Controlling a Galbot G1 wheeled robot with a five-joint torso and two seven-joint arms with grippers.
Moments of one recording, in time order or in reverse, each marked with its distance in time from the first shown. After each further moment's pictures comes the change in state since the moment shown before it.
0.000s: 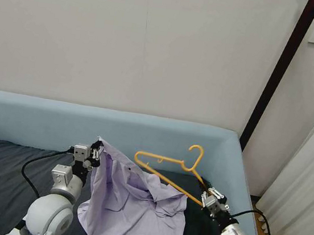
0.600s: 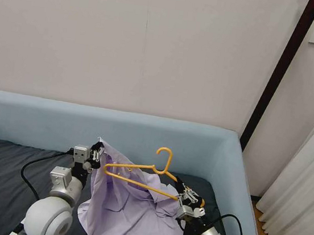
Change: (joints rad) left arm 0.021 -0.014 -0.006 -0.021 -0.005 0.008 -0.002; right arm 0.070 0.069 -0.161 -0.001 -0.318 0.032 0.183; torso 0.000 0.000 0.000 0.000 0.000
